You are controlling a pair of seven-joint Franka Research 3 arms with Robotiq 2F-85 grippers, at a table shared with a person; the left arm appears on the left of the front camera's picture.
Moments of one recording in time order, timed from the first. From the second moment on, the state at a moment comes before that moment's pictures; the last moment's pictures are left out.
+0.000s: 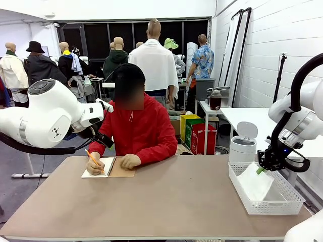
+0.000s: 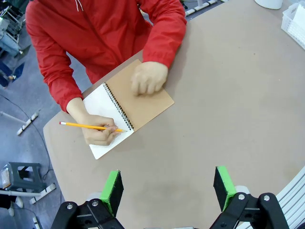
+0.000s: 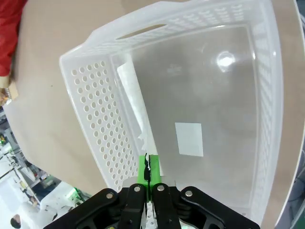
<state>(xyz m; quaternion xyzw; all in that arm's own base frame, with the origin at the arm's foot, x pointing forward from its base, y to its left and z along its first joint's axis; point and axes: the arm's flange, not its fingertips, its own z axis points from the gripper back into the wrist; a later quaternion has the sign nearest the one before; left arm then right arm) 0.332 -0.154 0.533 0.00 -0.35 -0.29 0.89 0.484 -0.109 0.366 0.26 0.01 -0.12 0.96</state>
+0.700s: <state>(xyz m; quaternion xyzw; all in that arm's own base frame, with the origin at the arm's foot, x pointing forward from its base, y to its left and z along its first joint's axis) 0.332 -0.154 0.533 0.00 -0.35 -0.29 0.89 0.486 -0.105 0.359 0.18 0.05 -0.16 0.97</state>
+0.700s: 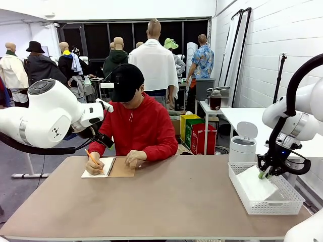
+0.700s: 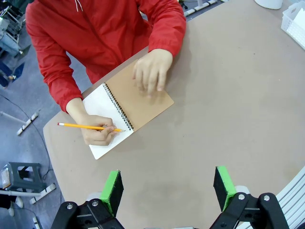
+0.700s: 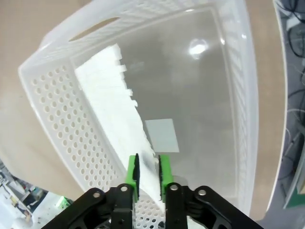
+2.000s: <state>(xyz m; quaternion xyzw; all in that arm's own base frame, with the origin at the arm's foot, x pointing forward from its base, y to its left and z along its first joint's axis) 0.332 -0.154 0.533 0.00 -0.35 -0.29 0.89 0.485 -0.093 0.376 0.15 0.05 -0.19 0.97</state>
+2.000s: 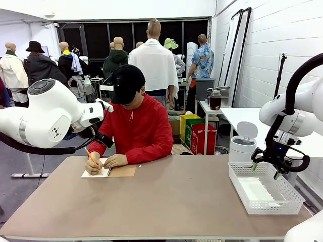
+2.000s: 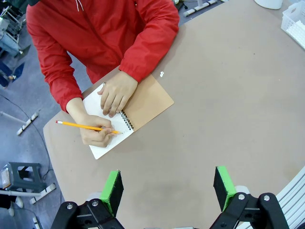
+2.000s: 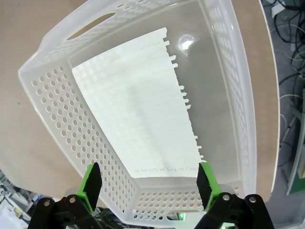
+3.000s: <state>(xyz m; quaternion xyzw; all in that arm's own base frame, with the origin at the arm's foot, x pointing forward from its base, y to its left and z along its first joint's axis) 0.332 -0.154 0.533 0.00 -0.35 -0.29 0.89 0.423 0.006 0.511 0.18 -0.11 0.08 0.97</state>
